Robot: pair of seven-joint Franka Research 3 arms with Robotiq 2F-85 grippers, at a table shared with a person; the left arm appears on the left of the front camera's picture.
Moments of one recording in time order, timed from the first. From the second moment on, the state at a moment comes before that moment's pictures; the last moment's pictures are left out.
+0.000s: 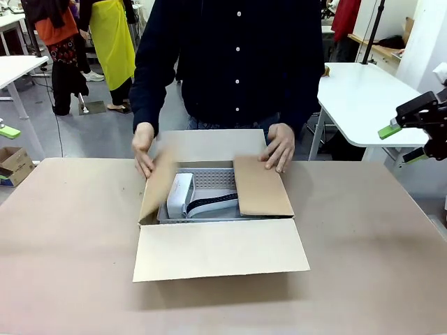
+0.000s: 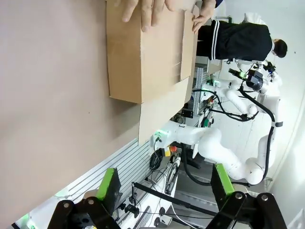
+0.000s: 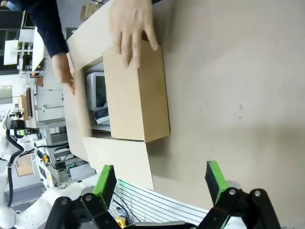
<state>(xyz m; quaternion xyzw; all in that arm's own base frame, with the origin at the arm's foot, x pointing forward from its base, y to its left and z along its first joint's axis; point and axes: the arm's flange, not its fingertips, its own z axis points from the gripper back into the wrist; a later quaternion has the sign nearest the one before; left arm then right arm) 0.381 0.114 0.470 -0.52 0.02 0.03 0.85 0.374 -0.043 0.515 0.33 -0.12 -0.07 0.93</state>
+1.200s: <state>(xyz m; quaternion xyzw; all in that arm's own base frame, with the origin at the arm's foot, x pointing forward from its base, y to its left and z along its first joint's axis) 0.381 0.114 0.470 -0.52 0.02 0.03 0.85 0.374 -0.043 0.515 0.33 -0.12 -0.07 0.93</state>
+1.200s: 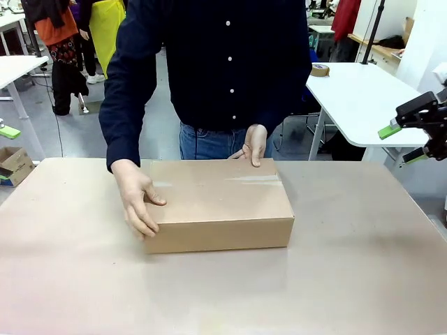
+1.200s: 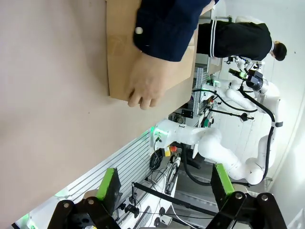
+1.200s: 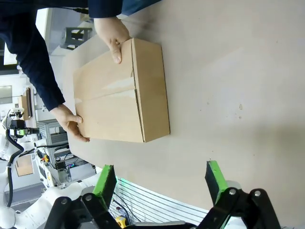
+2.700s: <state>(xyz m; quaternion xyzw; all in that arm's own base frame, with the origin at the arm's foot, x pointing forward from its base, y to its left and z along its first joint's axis) 0.385 0.106 0.472 -0.52 0.02 0.00 0.85 0.377 -0.035 0.516 0.32 -0.11 -0.05 0.94</state>
